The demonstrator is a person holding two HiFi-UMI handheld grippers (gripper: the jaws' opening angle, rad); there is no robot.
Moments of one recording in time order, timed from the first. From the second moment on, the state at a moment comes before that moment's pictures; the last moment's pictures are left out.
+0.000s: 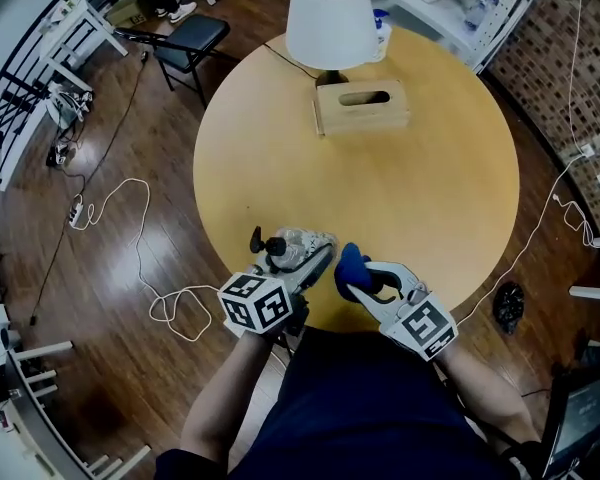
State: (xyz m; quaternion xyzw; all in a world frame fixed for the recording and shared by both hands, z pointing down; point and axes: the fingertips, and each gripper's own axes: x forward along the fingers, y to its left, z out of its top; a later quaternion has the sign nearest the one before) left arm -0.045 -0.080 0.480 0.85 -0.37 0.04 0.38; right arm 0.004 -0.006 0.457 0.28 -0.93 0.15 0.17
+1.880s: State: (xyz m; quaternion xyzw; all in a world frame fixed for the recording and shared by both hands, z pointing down) left arm 0.035 0.259 0.483 0.88 -0.38 0.14 0.24; right arm 0.093 0.255 0.483 0.38 -0.89 0.24 0.09
